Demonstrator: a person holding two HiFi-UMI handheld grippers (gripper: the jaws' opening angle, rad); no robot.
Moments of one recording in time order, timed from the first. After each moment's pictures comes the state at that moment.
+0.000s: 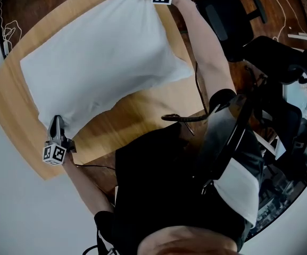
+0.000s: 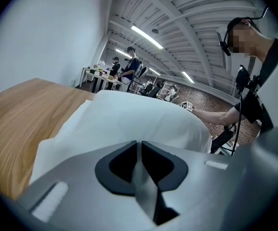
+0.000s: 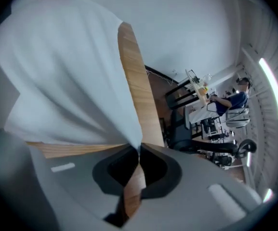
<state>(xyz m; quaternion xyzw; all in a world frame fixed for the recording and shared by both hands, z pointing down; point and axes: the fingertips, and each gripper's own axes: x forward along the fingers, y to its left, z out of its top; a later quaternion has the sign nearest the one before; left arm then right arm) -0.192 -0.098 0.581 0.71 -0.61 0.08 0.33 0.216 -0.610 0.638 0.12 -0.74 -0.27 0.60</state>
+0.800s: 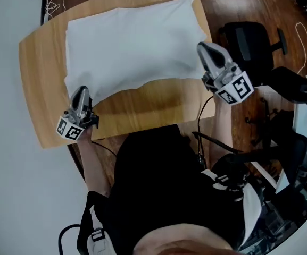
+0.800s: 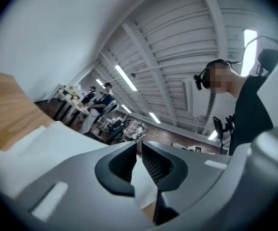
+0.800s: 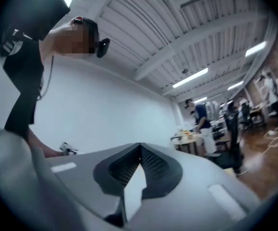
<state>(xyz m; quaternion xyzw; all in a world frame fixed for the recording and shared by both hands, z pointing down) -0.124 -0.073 0.431 0.82 -0.51 -0.18 0.19 0.217 -0.246 0.362 0.22 -0.97 0.06 -0.07</state>
